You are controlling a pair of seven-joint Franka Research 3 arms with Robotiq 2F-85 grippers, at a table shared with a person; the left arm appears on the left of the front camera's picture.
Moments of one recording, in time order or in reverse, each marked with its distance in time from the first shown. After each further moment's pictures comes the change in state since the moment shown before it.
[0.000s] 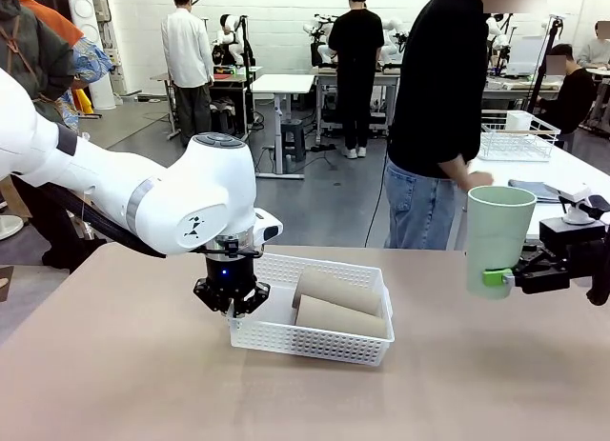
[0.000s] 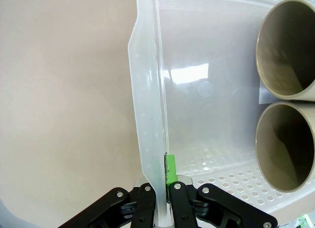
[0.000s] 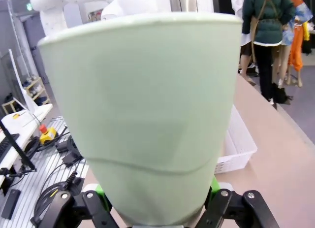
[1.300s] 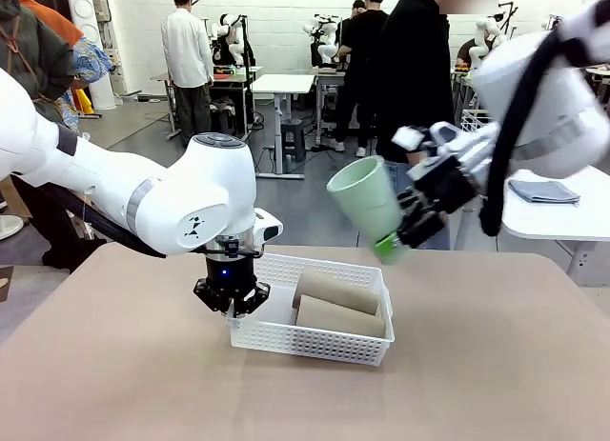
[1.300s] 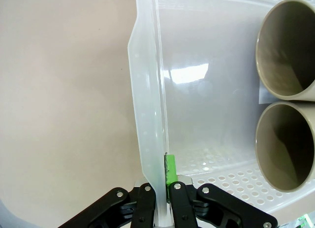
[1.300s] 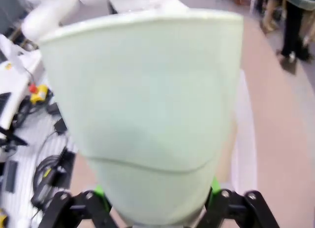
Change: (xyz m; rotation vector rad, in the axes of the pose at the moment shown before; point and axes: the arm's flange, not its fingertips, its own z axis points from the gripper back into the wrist) left arm 0.000 0.000 0.000 0.000 0.000 -0.001; right arm 0.139 -0.035 -0.176 0.068 0.517 0.056
